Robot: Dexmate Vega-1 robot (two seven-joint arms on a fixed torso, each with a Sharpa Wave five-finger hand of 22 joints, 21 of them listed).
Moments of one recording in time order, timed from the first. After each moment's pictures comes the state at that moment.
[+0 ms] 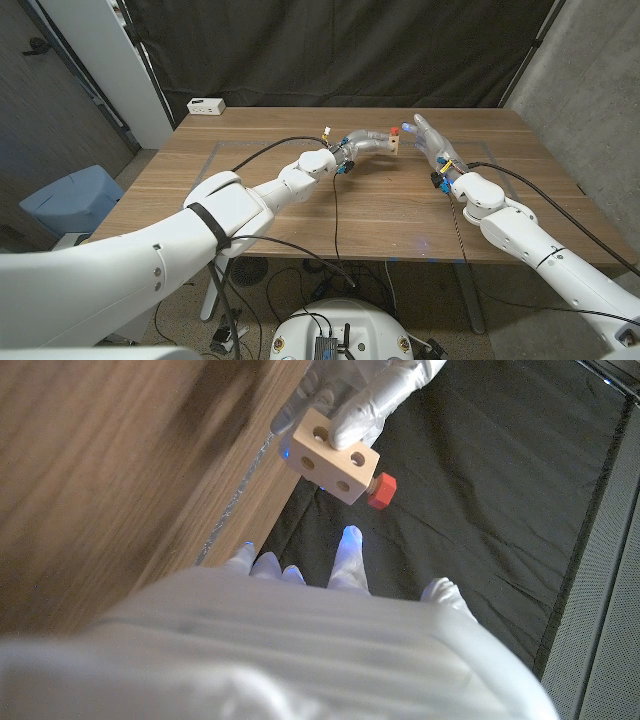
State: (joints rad) left arm 0.20 -0.06 0.80 -0.37 -0.30 -0.43 -0.24; left_hand 0.99 0.05 0.31 -0.19 0.24 0.89 -0.14 0.20 0.20 0.88 -0.21 0.22 0.53 0.48 -0.05 0.20 0.18 0.14 0.21 0.19 0.17; right arm -0.94 -0.69 -0.37 -1.66 0.52 0.05 -0.14; right_hand 0.17 0.10 0.12 0.00 0.21 0.41 -0.11 0.18 0.18 -0.17 0.07 0.19 0.18 -0.17 0.17 0.20 0.20 -0.10 0.16 0.19 0.17
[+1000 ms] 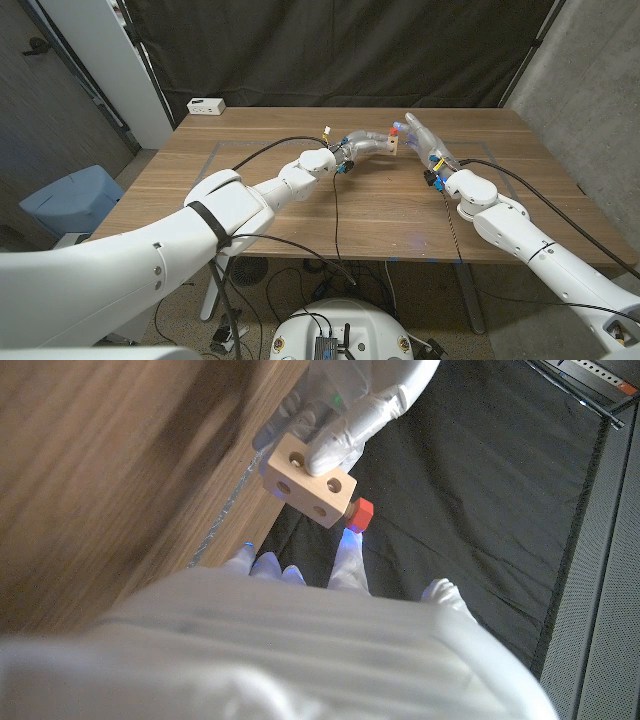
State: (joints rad) left arm 0.19 -0.07 0.81 -0.36 -0.30 -0.38 -0.23; left_hand 0.99 0.05 0.31 -0.19 0.24 0.89 -0.14 0.20 0.20 0.88 -0.21 0.22 0.53 0.48 -0.05 0.20 0.18 0.14 0.21 0.19 0.17; right arm -0.90 -0.67 -0.40 -1.63 0.51 0.06 -0.10; right_hand 0.16 0.10 0.12 0.01 0.21 0.41 -0.11 0.18 0.18 -0.17 0.07 0.19 0.18 -0.17 0.17 0.20 0.20 -0.10 0.17 0.19 0.17
